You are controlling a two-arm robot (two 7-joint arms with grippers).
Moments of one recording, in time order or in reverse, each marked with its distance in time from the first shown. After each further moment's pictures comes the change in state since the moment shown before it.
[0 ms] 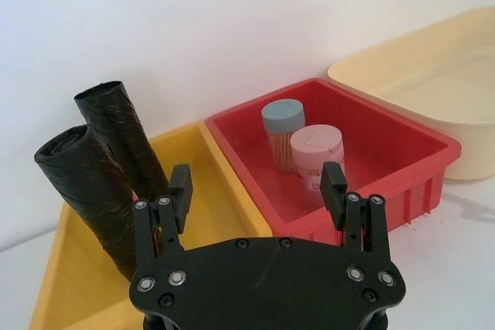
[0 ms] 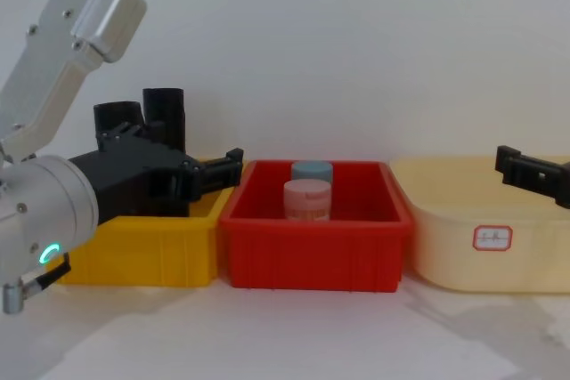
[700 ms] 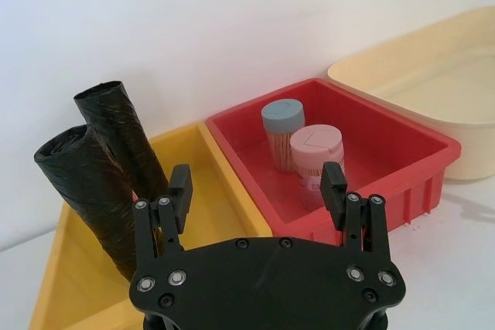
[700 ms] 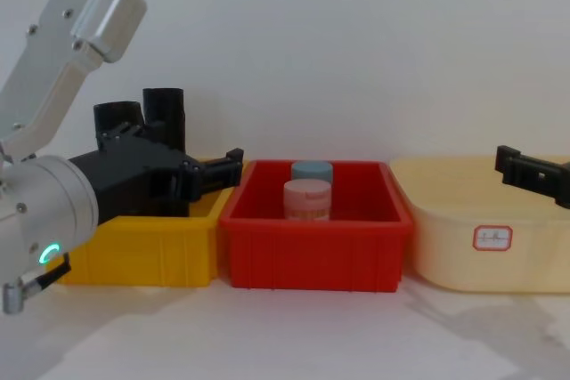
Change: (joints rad) left arm 0.000 0.000 0.000 0.000 0.000 0.000 -0.001; right arm 0.000 0.000 0.000 0.000 0.000 0.000 0.000
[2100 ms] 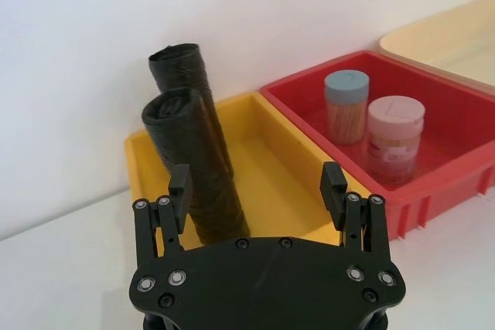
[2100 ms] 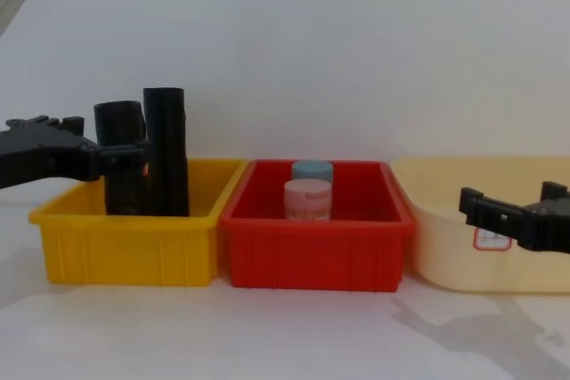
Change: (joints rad) left arm -0.066 0.101 -0.136 0.093 -0.142 0.056 -0.211; right arm 0.008 -0.056 -0.014 0.060 0.009 0.029 0.053
